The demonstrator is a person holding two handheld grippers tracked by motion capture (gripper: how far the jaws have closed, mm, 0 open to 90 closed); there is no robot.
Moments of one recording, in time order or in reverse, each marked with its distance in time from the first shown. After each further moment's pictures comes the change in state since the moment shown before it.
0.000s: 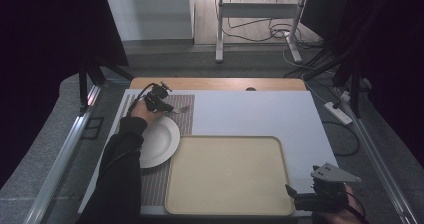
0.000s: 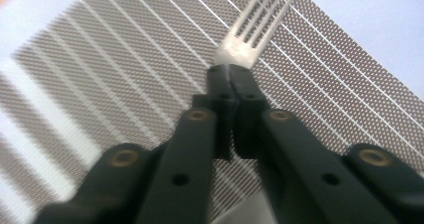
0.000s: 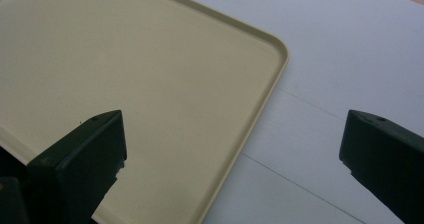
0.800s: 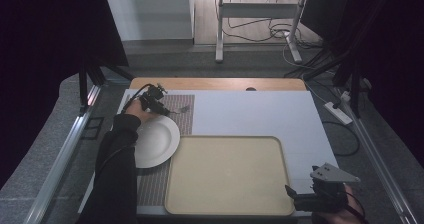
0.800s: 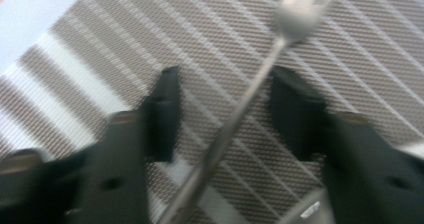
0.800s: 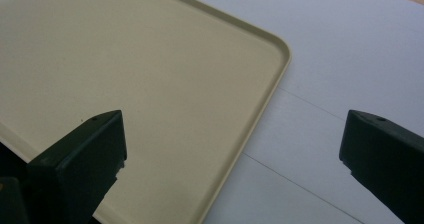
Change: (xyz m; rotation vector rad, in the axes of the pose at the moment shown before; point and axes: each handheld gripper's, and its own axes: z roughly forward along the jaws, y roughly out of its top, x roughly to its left) left arm 0.020 -0.011 0.012 0.061 0.004 0.088; right arm 0.001 0.000 0.000 0.004 0.005 -0.012
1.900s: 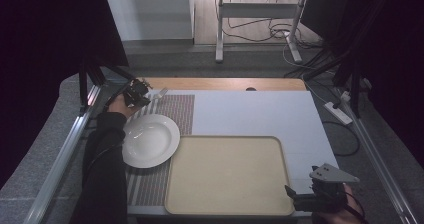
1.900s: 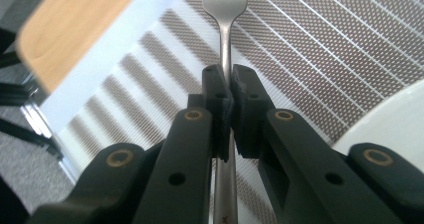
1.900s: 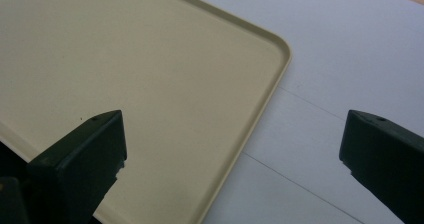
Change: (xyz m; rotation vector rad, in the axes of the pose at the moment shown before) left arm 0.016 -0.025 -0.056 0.002 0.244 -0.029; right arm 0.001 0.000 0.000 0.006 -0.003 -0.007
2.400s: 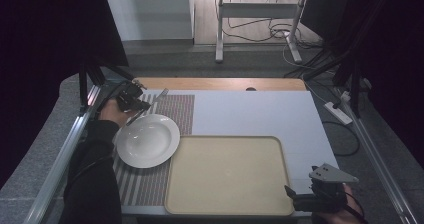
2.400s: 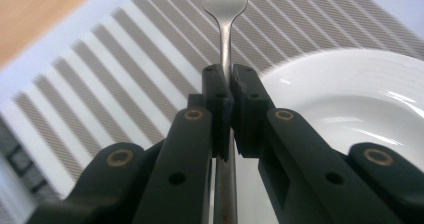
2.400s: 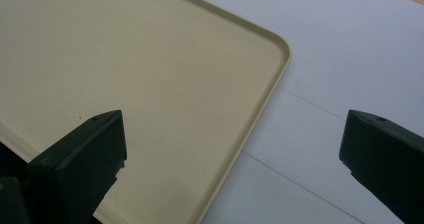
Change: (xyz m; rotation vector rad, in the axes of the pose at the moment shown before) left arm -0.028 -0.023 -0.038 -0.078 -0.172 -0.084; right arm 0.001 0.000 0.000 0.007 -0.004 -0.004
